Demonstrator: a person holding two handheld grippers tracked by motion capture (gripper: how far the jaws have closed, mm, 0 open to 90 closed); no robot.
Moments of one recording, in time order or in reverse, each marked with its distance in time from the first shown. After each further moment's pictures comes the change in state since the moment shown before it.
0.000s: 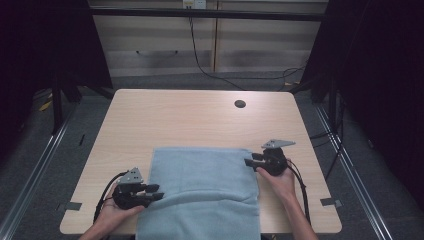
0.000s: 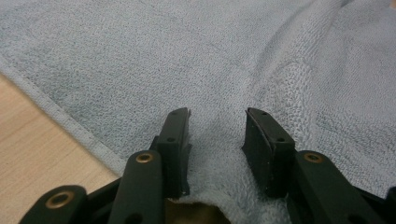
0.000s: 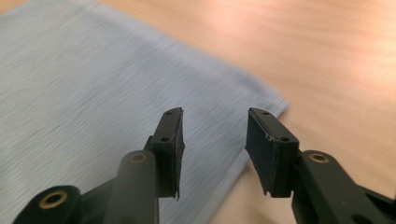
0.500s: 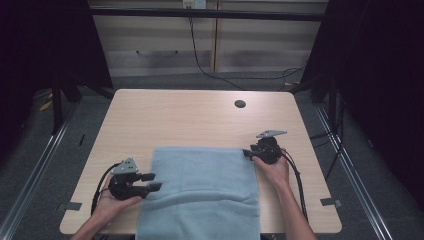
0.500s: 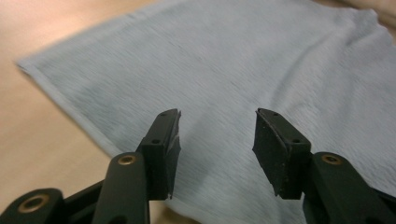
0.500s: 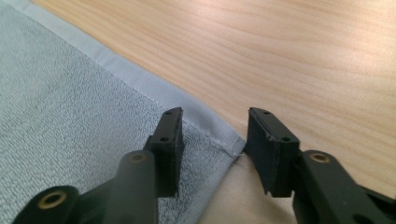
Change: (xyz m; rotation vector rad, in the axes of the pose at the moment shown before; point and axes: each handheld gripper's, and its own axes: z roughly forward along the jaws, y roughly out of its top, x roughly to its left) left arm 0.022 0.026 -0.015 -0.069 0.045 -0.014; right arm -0.019 0.015 0.032 0.054 -0.065 -0.014
